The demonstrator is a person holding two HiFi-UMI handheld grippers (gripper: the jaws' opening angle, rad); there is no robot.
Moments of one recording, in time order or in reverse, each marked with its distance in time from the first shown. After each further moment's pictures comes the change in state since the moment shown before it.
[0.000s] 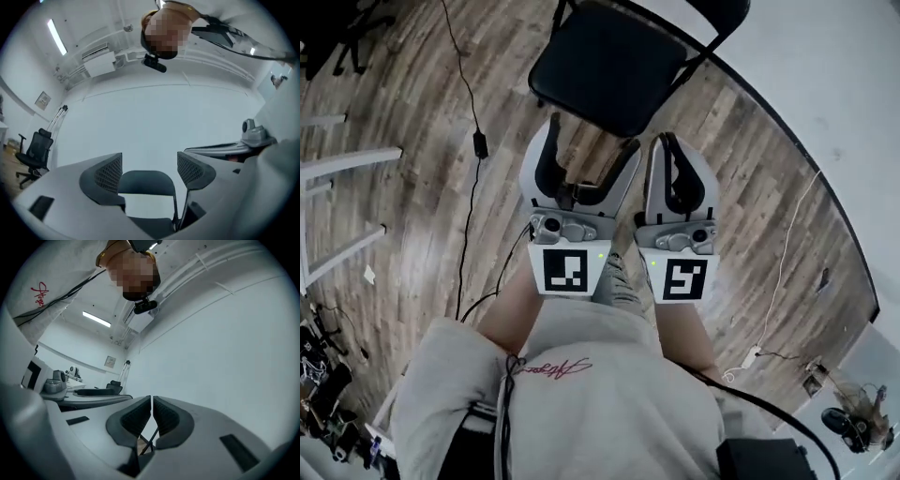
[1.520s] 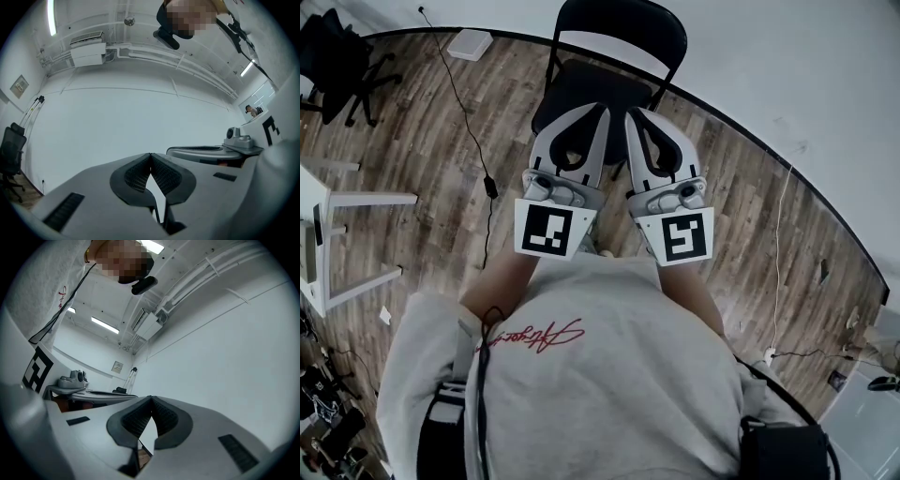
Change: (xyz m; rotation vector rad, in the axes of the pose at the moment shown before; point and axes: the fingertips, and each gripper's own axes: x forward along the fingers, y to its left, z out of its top) left arm 0.021 -0.015 0.137 -0.051 0.006 -0.272; right arm 0.014 0.015 0.143 -0.064 -0.077 0.093
